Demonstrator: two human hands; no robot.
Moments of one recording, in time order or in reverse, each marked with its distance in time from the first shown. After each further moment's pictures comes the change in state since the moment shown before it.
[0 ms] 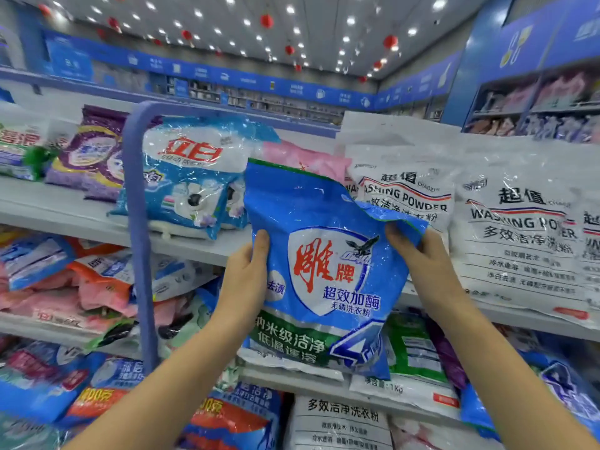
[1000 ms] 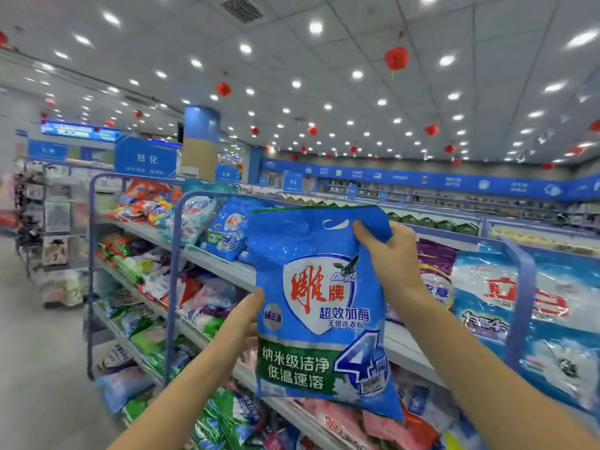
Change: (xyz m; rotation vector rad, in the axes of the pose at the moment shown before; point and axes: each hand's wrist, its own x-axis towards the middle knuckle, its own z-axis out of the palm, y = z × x) left_hand 0.066 0.072 -0.550 0.029 0.214 -0.107; right_hand 0.115 -0.169 0.550 0.352 -0.189 -0.165
